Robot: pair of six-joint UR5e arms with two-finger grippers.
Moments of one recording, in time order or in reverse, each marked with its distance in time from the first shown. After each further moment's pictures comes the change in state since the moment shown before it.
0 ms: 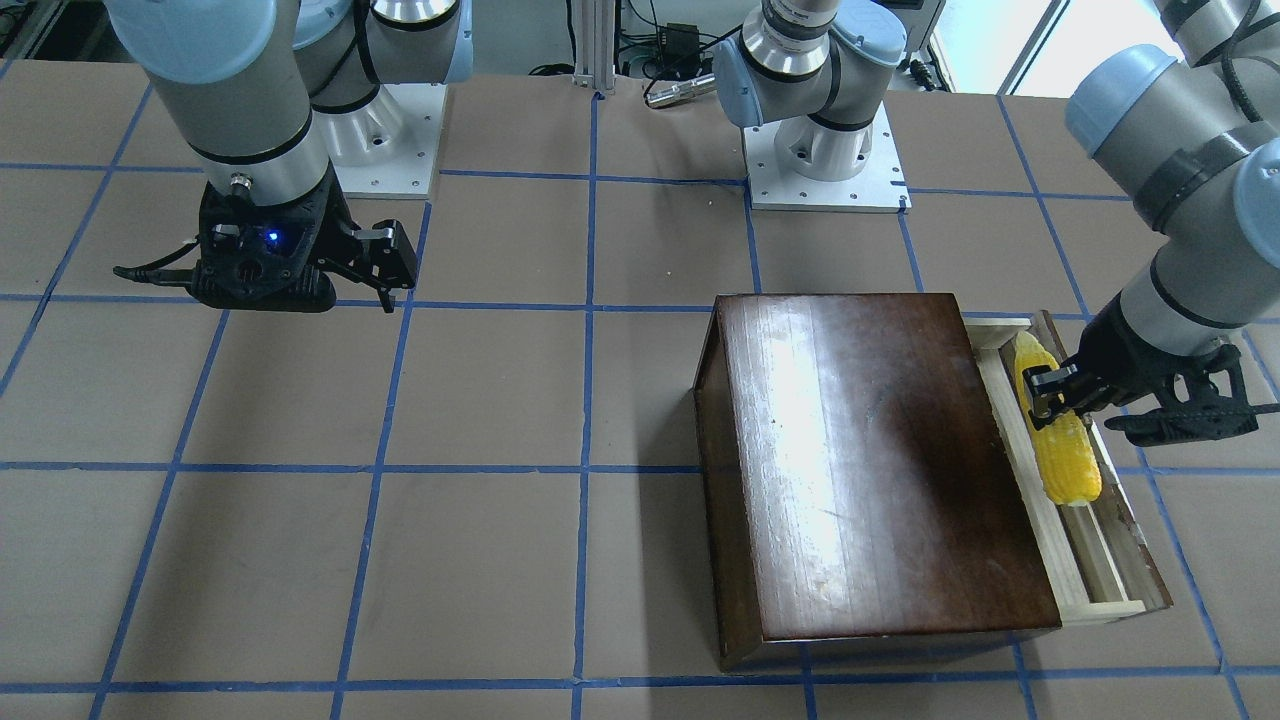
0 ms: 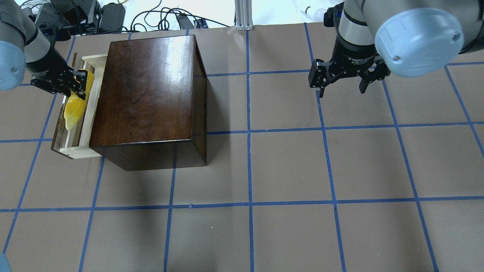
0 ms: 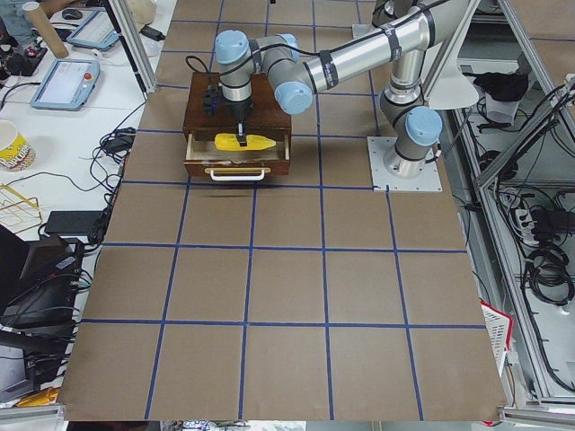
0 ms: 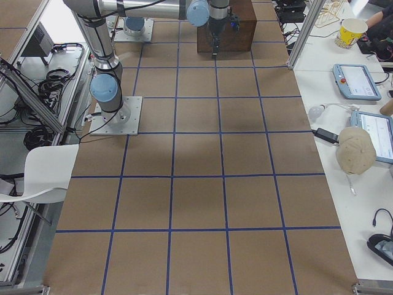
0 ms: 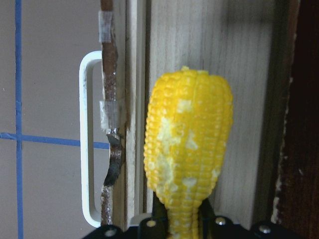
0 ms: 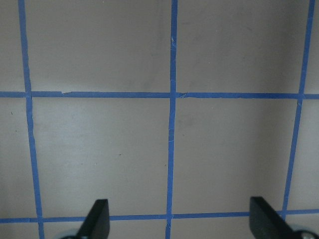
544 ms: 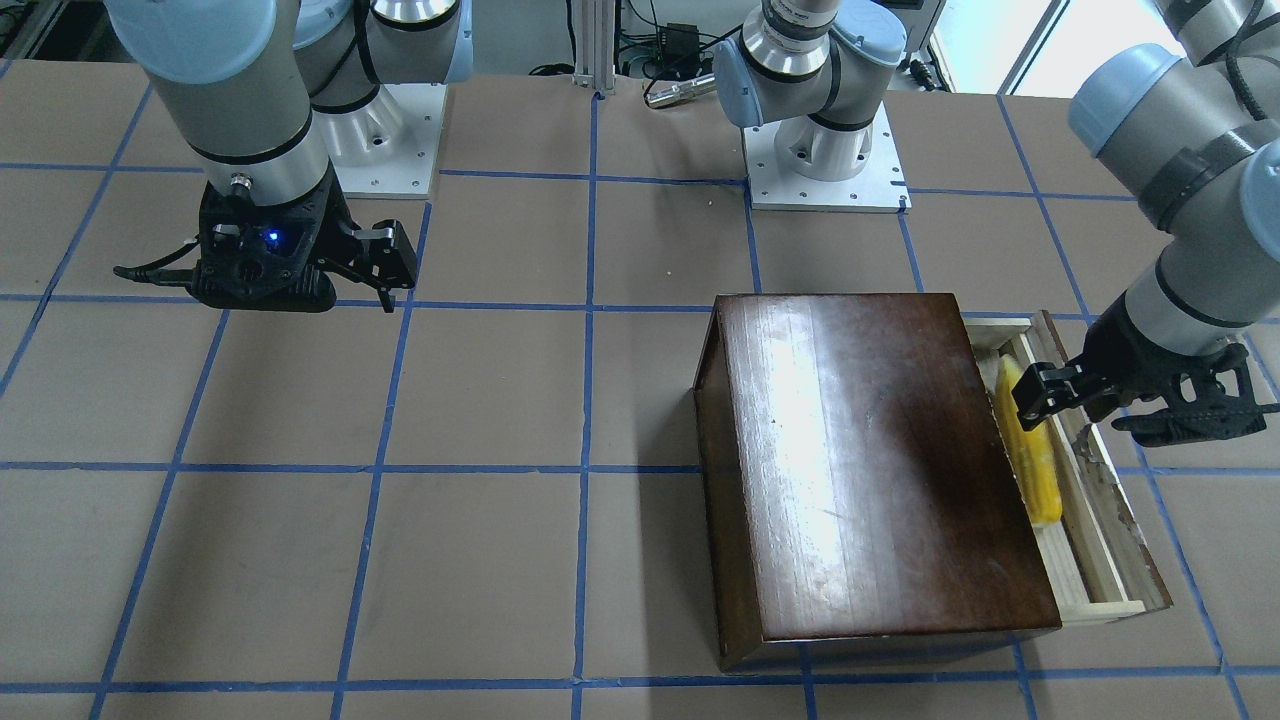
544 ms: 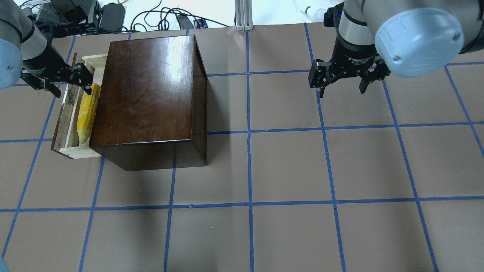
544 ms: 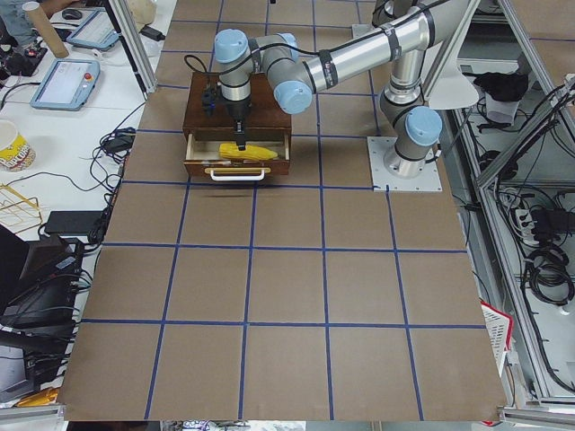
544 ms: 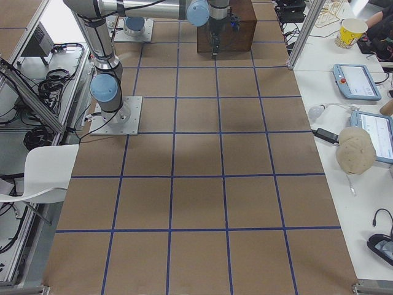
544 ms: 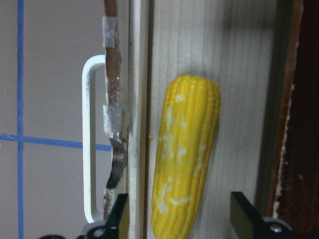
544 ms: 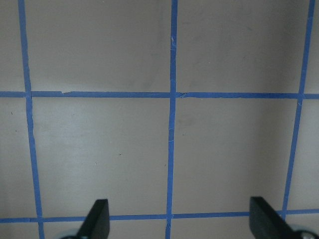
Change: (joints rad) left arm -0.001 0.021 0.012 -0.007 -0.001 -0.005; right arm 0.000 0.000 0.000 0.000 0.000 0.000
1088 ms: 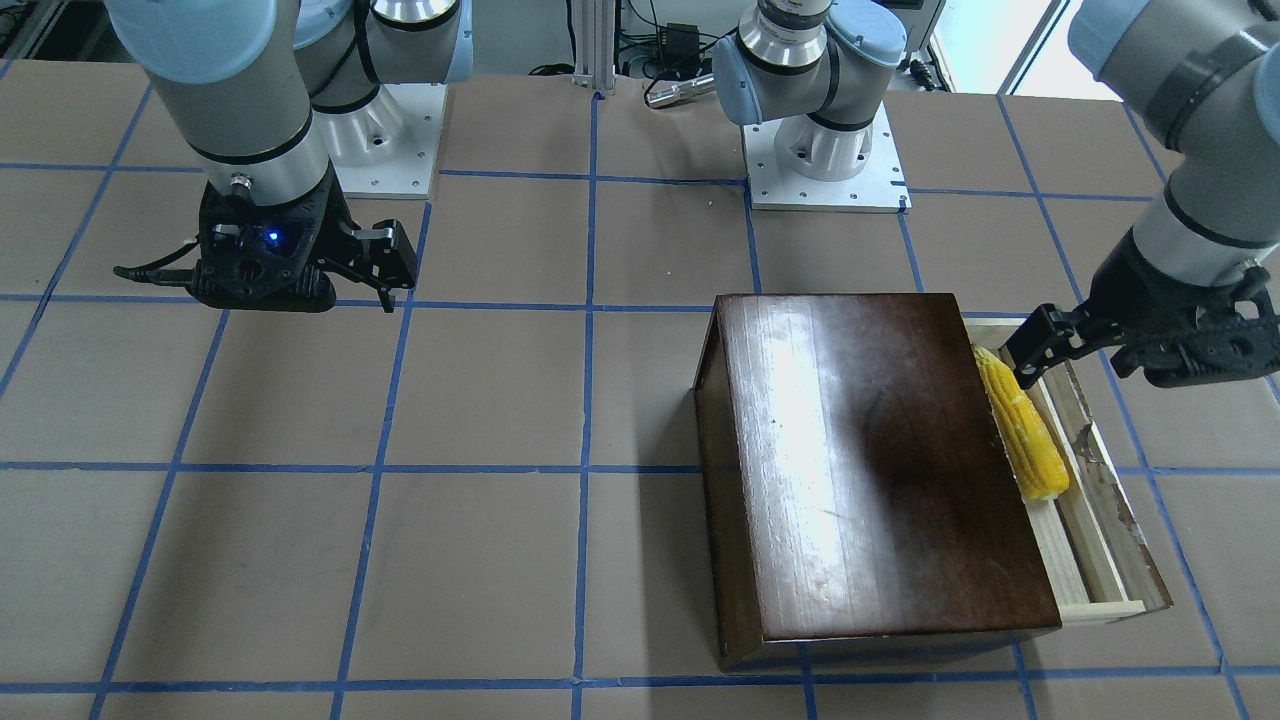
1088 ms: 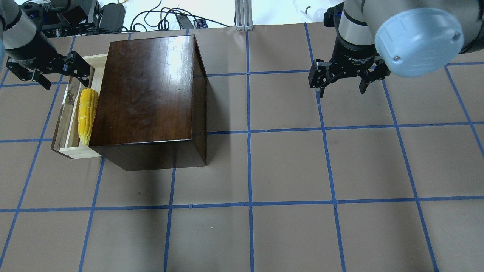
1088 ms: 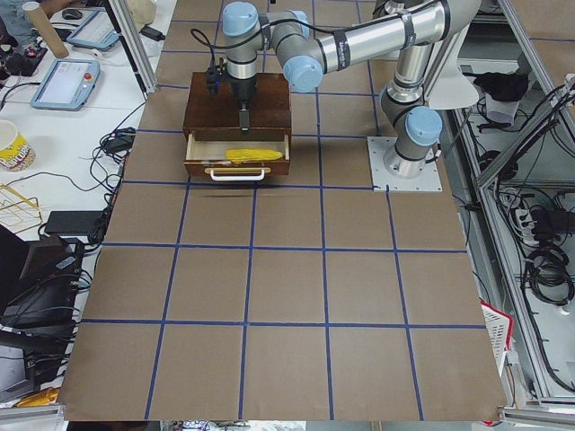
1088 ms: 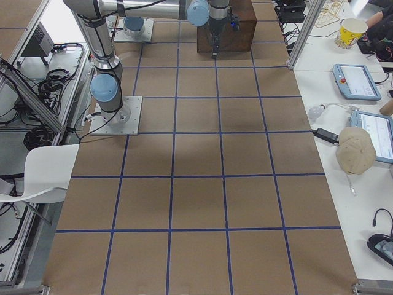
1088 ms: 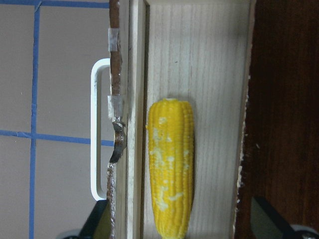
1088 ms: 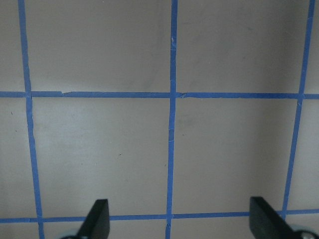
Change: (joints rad) left arm -0.061 0.103 0.033 -0.110 0.001 -0.056; right arm 0.000 0.000 0.000 0.000 0.000 0.000
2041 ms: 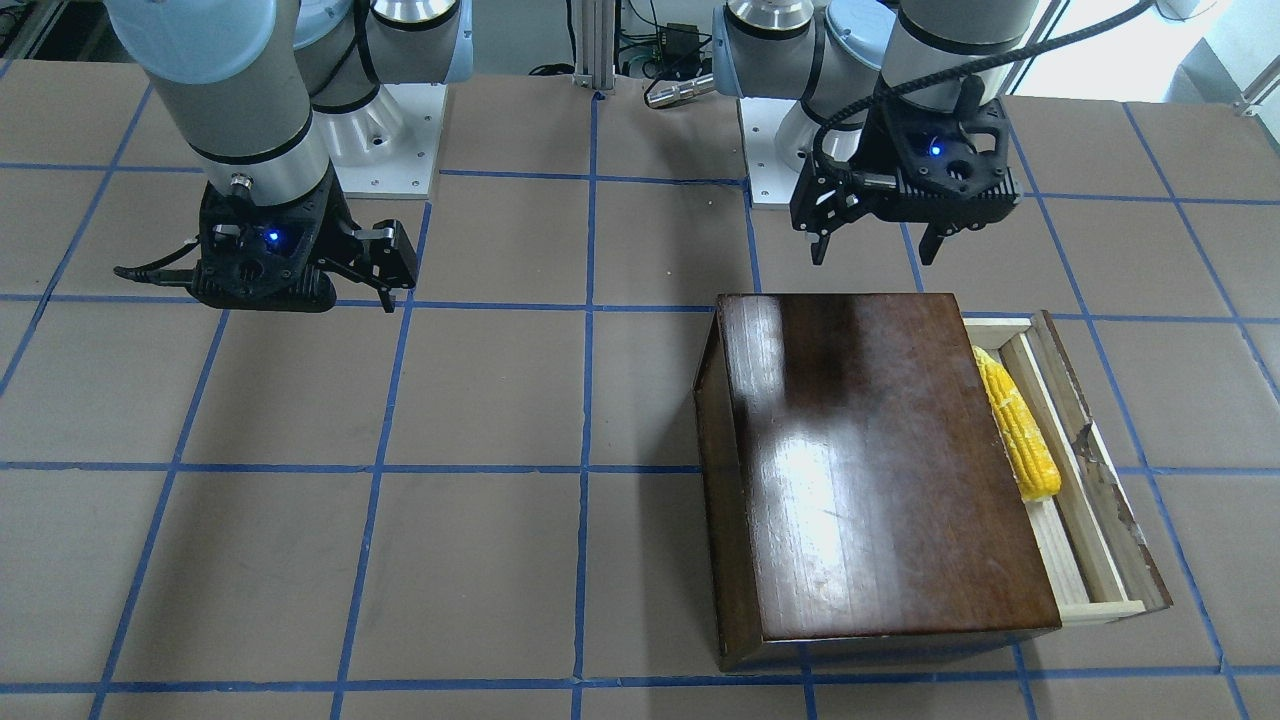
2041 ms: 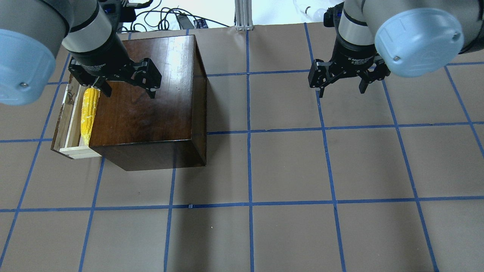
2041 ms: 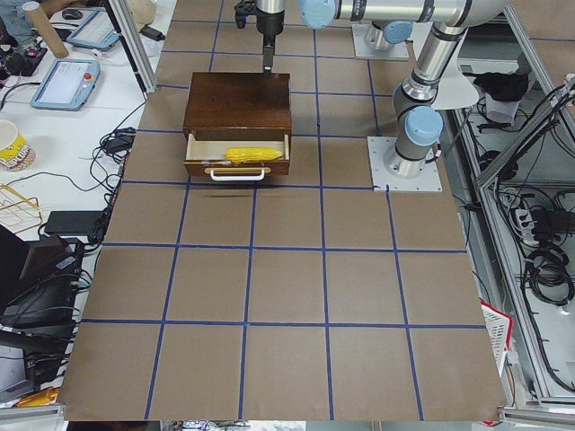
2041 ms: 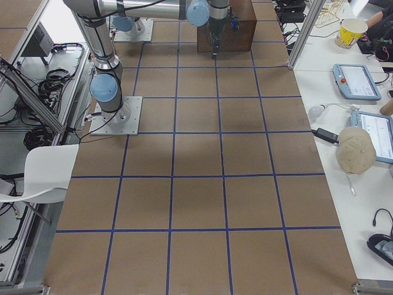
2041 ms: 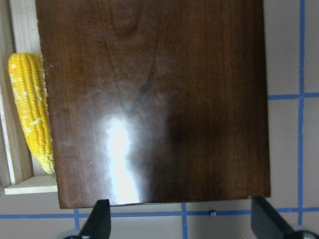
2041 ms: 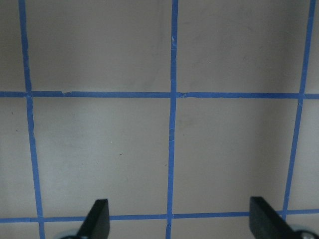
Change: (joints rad) left arm -0.328 0.117 0.024 -0.174 -0.031 -0.175; right arm 0.000 0.000 0.000 0.000 0.001 0.000
